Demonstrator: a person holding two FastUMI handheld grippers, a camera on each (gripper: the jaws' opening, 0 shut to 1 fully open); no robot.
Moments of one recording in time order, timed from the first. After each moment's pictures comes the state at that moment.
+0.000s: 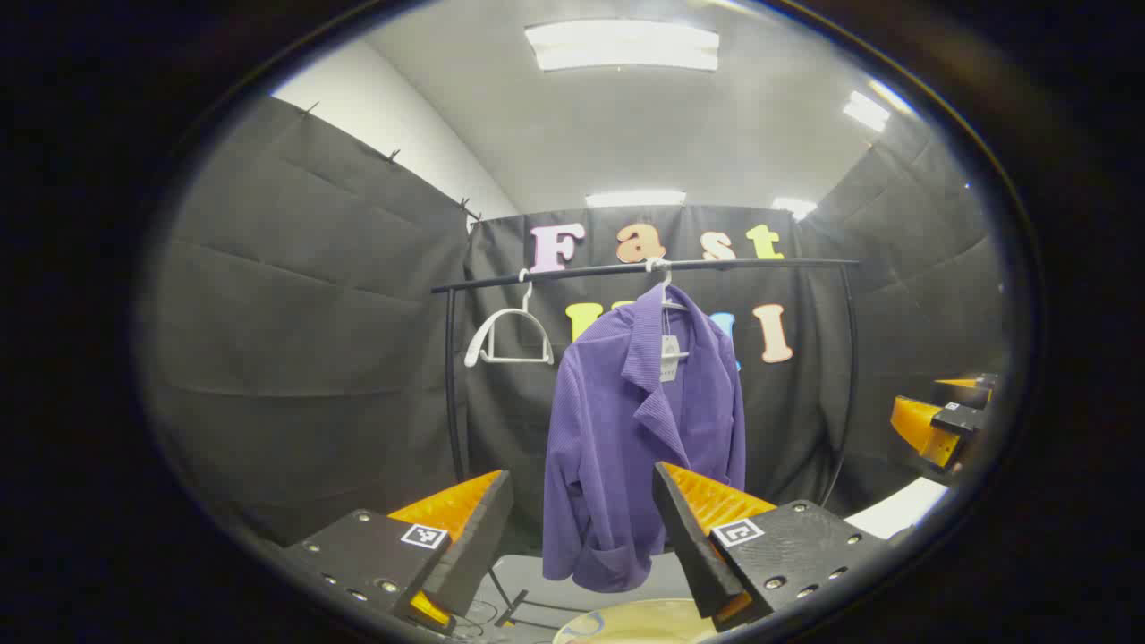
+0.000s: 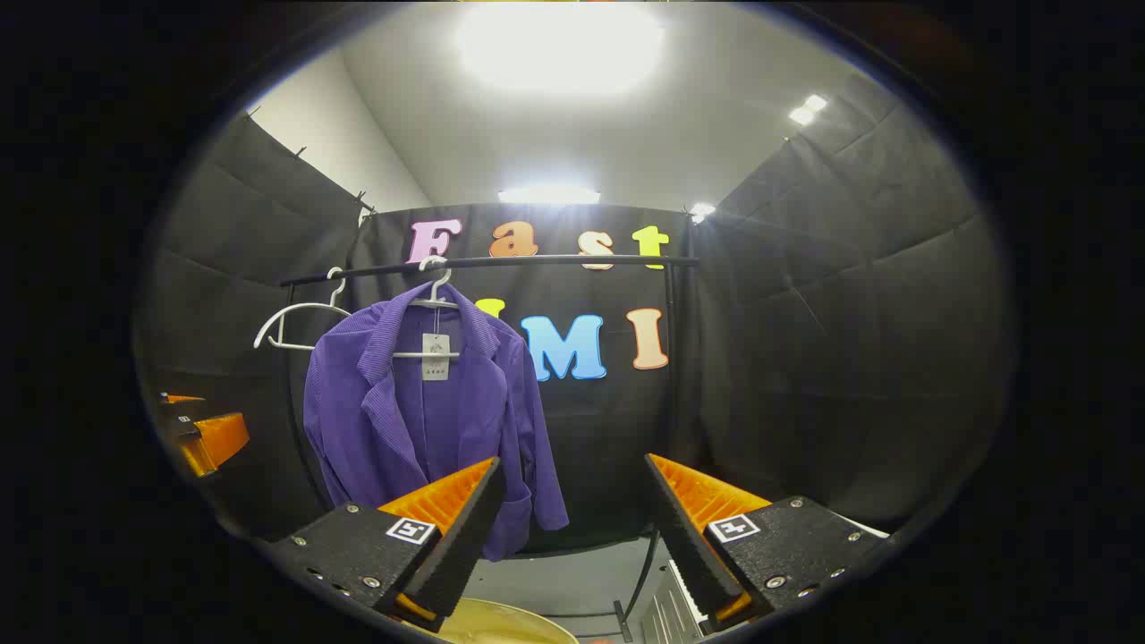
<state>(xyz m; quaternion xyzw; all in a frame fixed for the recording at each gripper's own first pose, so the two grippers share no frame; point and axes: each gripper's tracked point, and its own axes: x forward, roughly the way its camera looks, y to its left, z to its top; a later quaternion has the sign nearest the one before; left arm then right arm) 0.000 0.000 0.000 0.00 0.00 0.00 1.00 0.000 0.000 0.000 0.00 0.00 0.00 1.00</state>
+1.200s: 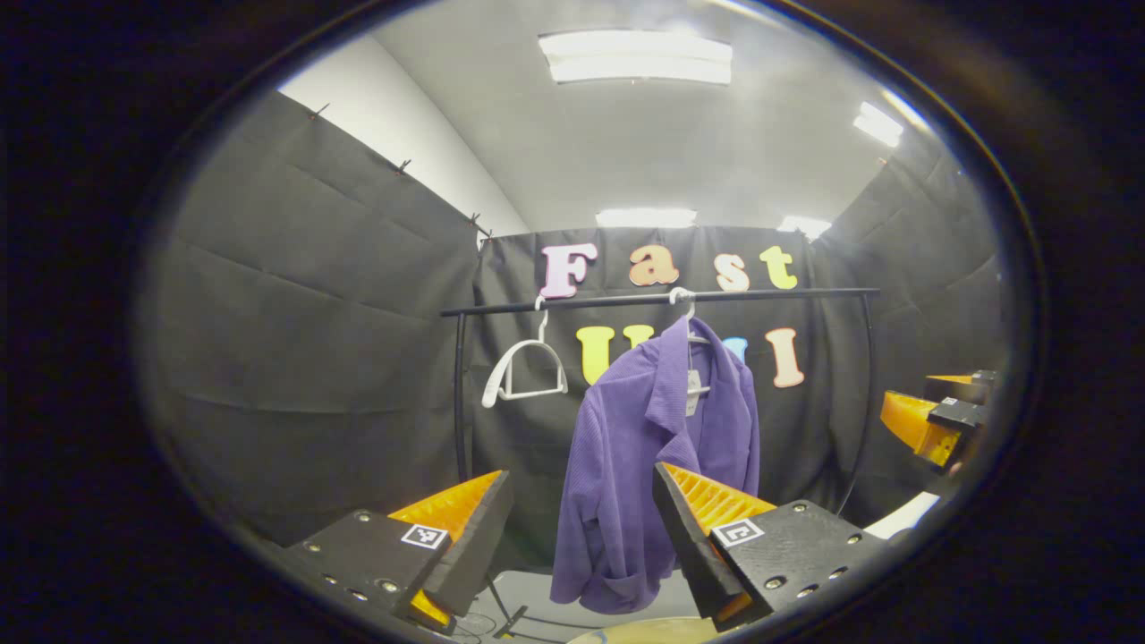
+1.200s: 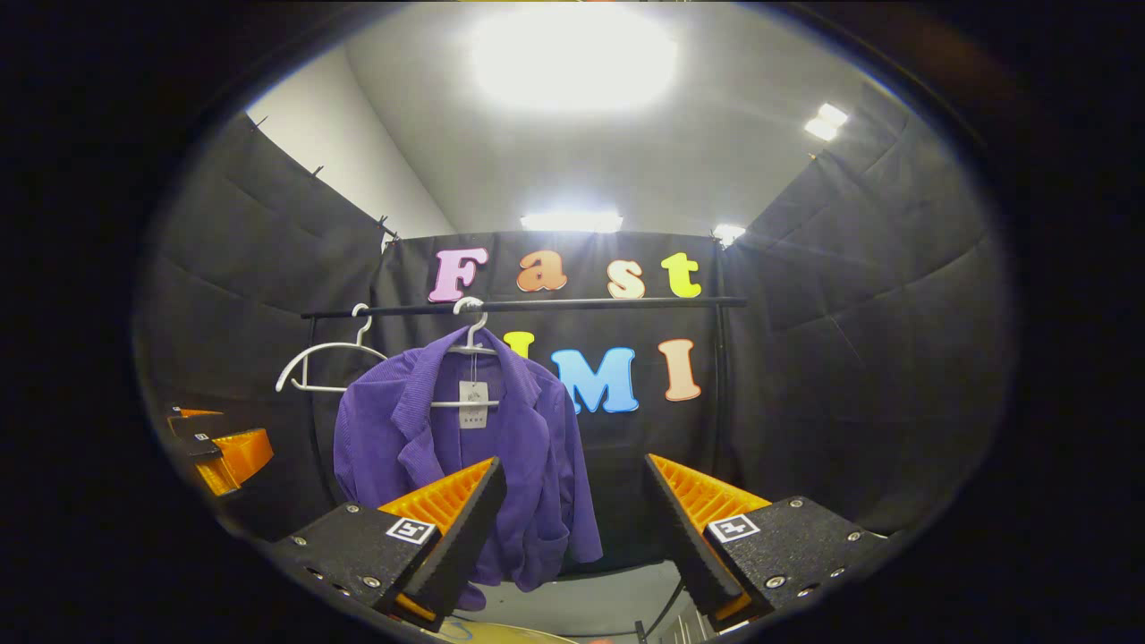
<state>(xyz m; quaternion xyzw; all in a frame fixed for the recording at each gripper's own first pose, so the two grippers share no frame) 0.042 0.019 0.048 -0.02 -0.04 0.00 1.00 0.036 0.051 0.065 0.01 -0.05 0.04 1.00</state>
